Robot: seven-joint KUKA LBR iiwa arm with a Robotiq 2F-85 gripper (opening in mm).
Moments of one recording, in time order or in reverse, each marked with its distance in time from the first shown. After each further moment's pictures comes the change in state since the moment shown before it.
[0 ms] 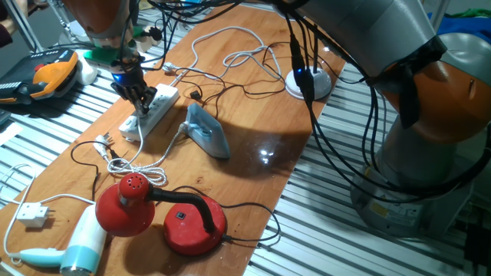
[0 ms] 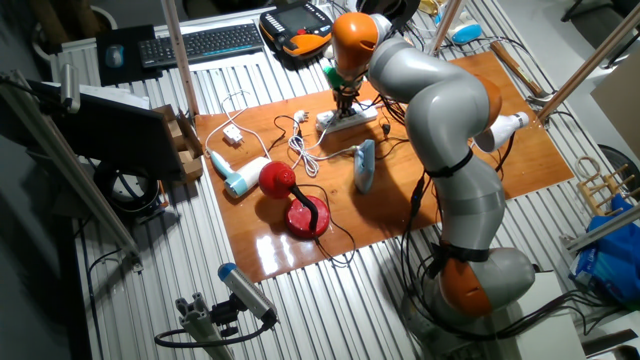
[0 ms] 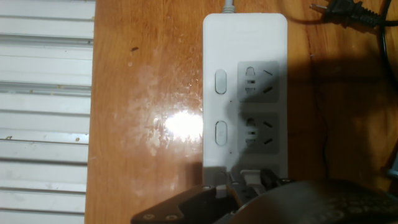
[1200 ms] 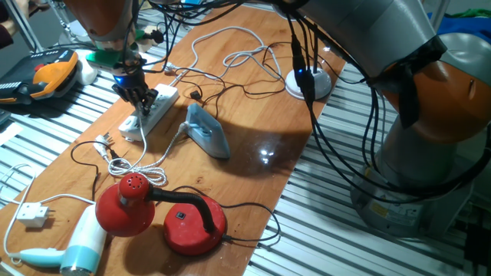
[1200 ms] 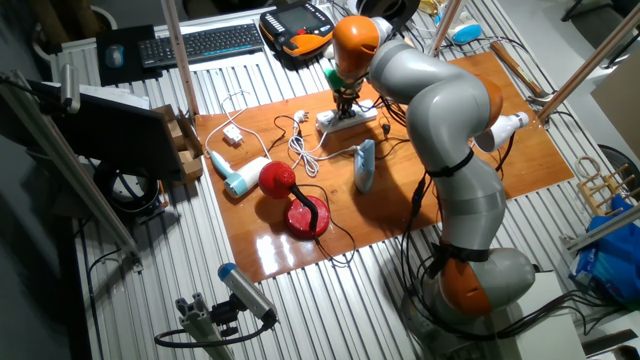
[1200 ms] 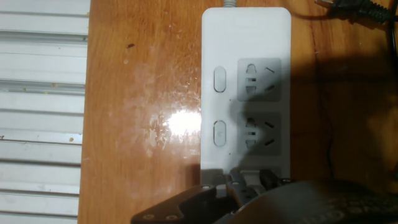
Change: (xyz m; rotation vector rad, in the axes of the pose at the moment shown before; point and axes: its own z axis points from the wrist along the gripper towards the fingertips) arm 0.000 -0.001 0.009 -0.003 0.012 -0.002
